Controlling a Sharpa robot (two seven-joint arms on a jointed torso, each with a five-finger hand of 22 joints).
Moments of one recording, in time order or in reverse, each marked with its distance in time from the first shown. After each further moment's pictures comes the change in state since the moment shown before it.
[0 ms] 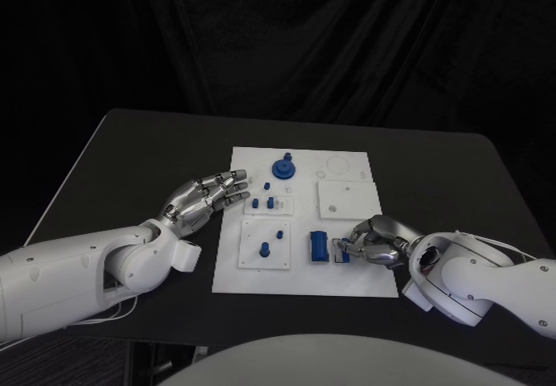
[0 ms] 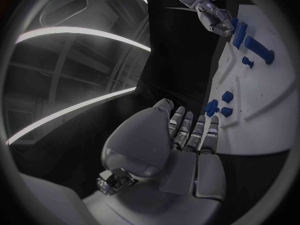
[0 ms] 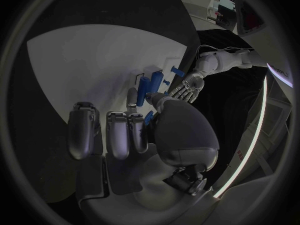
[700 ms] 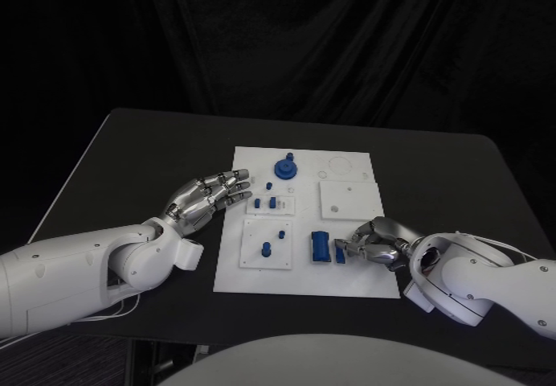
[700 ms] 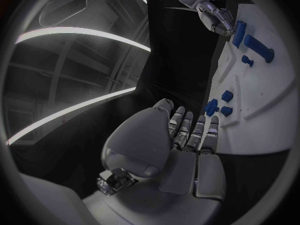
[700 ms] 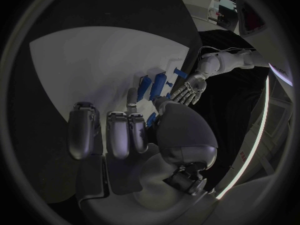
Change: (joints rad) left arm 0.000 0.006 0.000 -0.009 0.000 0.001 -0.001; left_hand 0.000 0.000 0.003 0.003 0.000 0.000 0.000 0.000 0.000 0.000 0.000 0.000 0.000 0.000 0.000 0.000 0.000 0.000 0.000 0.000 0.000 0.000; right arm 0.000 0.006 0.000 -0.012 0.004 0.016 -0.019; right_hand -0.122 0.044 -0.143 0.052 -0.196 -0.001 0.001 -0.008 -0.016 0.000 0.000 0.000 0.000 0.000 0.000 0.000 0.000 0.000 0.000 0.000 0.000 0.000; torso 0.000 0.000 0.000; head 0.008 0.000
